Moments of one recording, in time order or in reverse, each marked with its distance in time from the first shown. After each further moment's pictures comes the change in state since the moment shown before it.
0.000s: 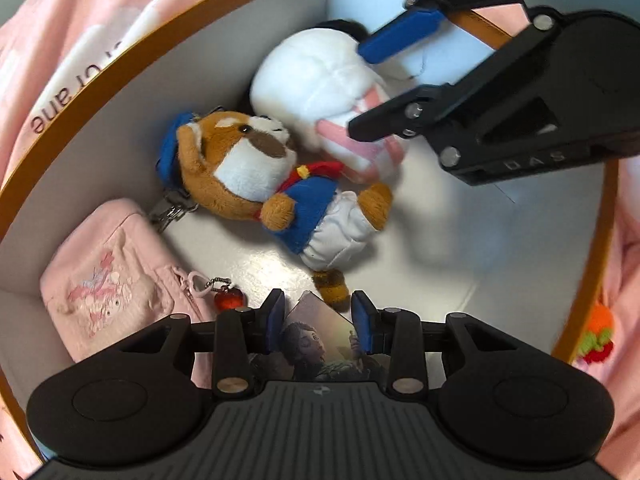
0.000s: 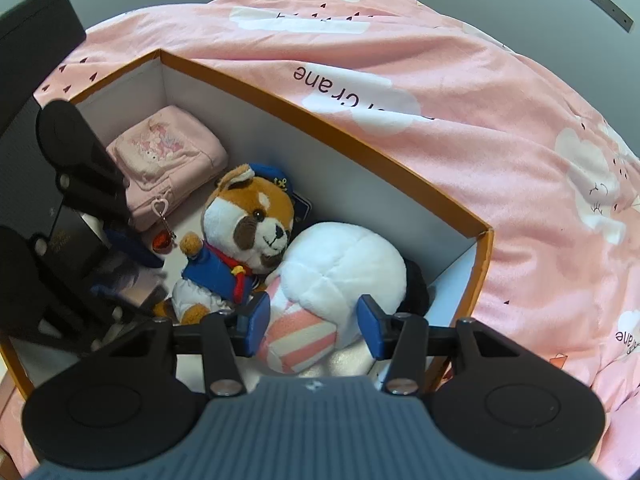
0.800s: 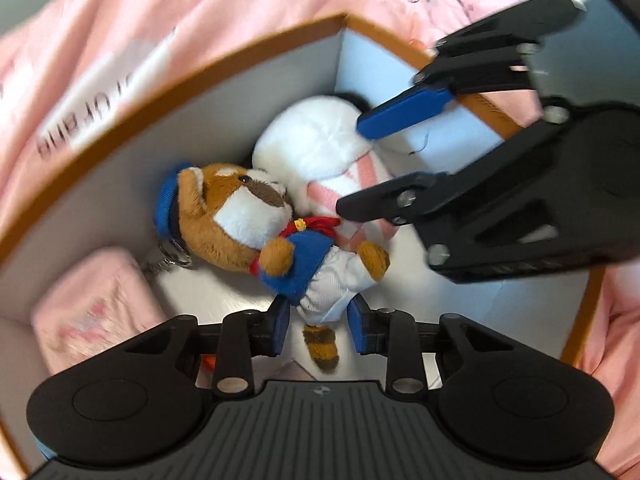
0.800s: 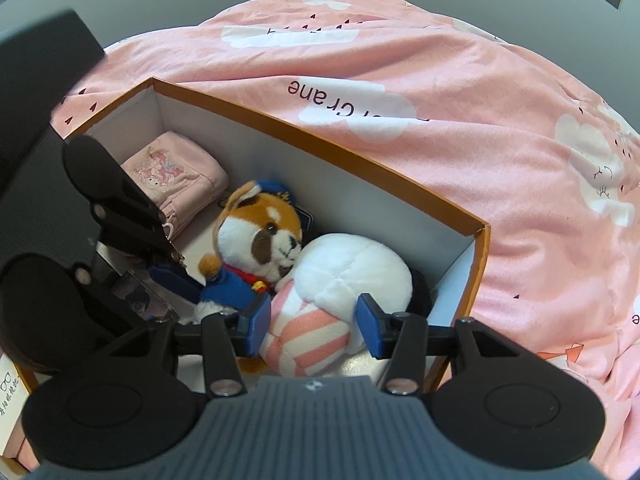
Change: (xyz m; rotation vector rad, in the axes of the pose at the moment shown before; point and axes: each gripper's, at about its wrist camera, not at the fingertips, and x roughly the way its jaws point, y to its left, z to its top) left arm -0.013 -0.009 0.016 -0.065 -0.152 0.021; right arm -0.002 -0.008 0.001 0.074 -0.029 0.044
